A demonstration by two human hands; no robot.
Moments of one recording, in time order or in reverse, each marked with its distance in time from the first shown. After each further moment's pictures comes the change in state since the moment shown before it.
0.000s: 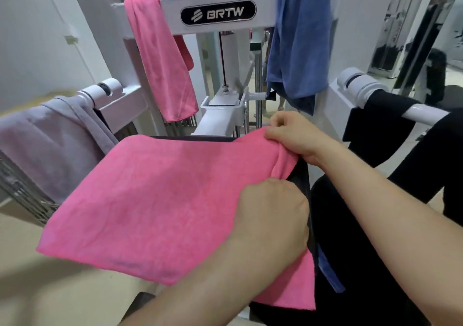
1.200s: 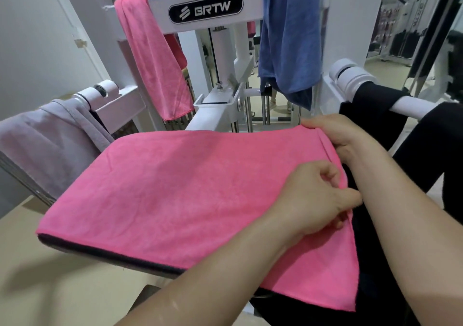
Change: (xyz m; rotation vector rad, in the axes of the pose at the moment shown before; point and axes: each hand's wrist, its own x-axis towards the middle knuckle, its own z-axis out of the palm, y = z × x) left_hand 0.060 0.062 0.014 -1.550 -0.294 -0.371; right_hand 0.004 0.060 -0.073 0.537 0.106 0.395
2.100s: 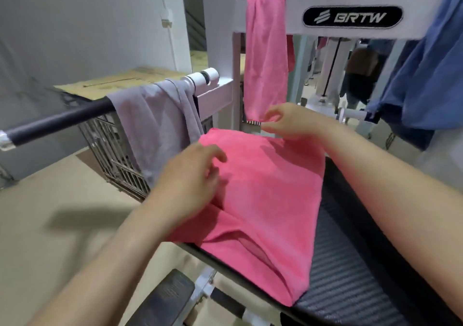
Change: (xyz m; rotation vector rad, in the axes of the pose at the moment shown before) left_hand -0.125 -0.043 -0.305 1.026 0.672 0.023; right_hand 0.007 -0.056 0.284 -1.281 -0.400 -0.628
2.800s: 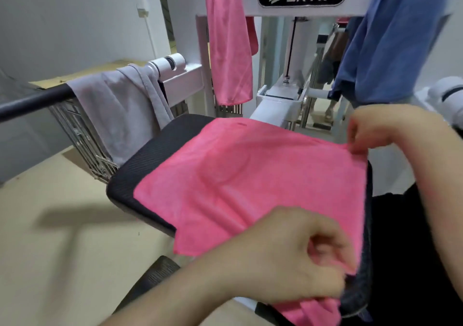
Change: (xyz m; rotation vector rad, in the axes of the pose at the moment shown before) left_hand -0.075 0.173 0.038 -0.736 -0.722 0.233; right_hand -0.130 0.126 -0.058 -0.515 -0.286 0.331
